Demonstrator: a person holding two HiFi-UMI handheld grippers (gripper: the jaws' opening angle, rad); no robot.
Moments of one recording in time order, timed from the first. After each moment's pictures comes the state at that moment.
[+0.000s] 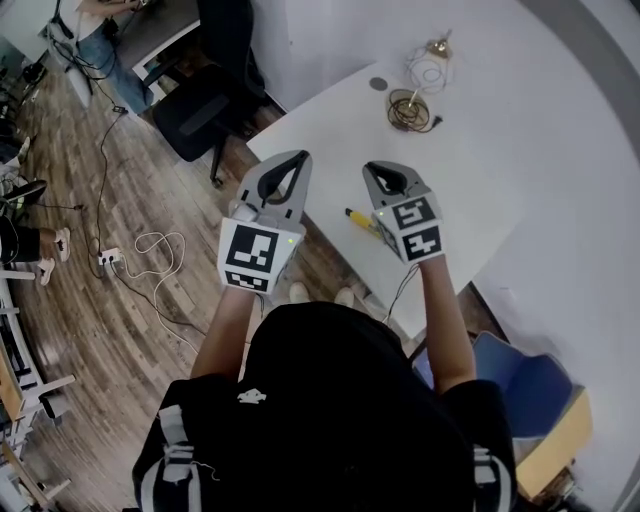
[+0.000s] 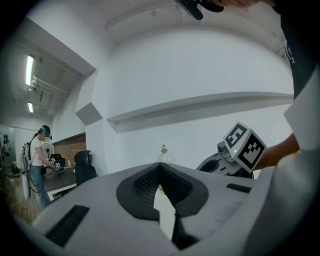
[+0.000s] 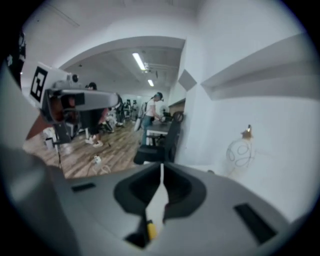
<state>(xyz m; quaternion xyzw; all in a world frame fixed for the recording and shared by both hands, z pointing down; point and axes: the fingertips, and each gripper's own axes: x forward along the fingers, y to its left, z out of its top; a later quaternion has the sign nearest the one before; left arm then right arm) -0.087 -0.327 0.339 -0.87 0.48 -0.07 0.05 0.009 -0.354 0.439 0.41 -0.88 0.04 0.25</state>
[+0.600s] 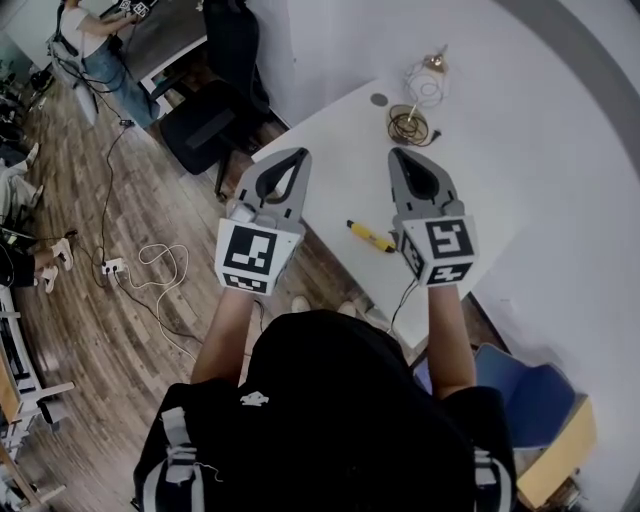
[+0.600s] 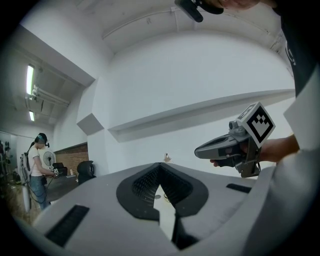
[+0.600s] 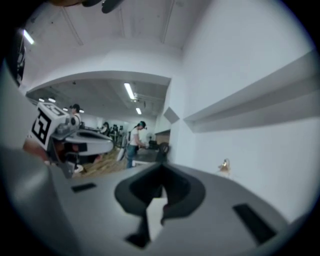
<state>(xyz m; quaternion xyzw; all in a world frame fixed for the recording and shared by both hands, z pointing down) -0.090 -0.324 0.299 -0.87 0.49 -0.05 0.09 0.037 -0.343 0.314 0.49 -0.87 -0.02 0.08</state>
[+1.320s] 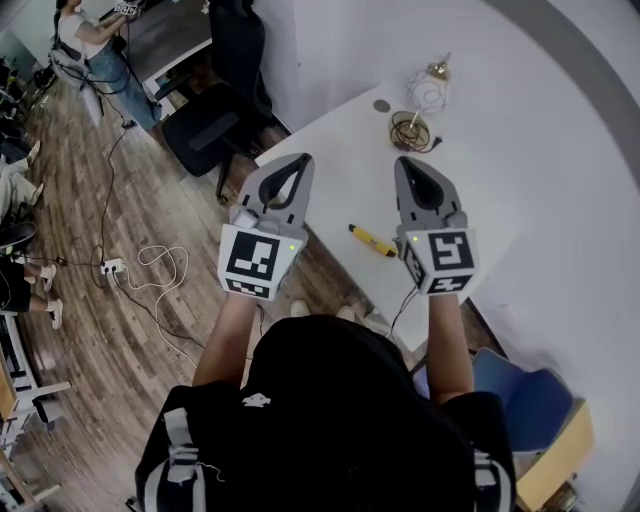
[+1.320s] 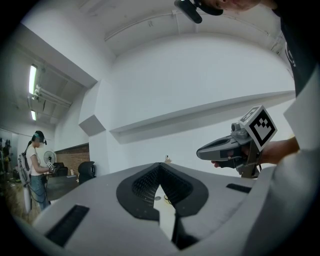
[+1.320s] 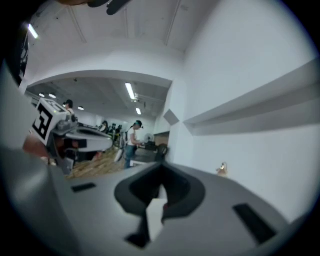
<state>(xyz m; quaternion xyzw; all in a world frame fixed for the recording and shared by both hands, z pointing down) -0.096 -0.316 0.294 -0.87 0.49 -0.03 0.09 0.037 -0.333 0.309 0.50 -0.86 -0.05 0.08</state>
